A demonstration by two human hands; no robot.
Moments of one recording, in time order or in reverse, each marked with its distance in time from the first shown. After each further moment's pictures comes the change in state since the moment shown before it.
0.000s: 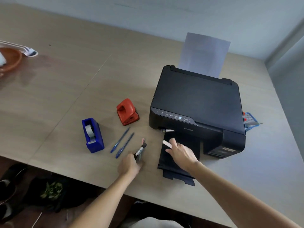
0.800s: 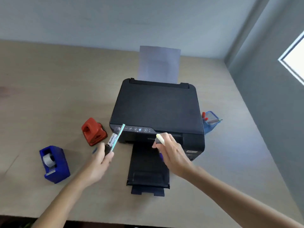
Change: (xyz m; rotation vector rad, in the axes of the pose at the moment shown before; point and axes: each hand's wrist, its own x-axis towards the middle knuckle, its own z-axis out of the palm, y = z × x) left_hand -0.045 0.074 -0.105 -0.200 -0.119 0.470; right_hand -0.058 0.036 -0.106 0.536 0.362 -0.167
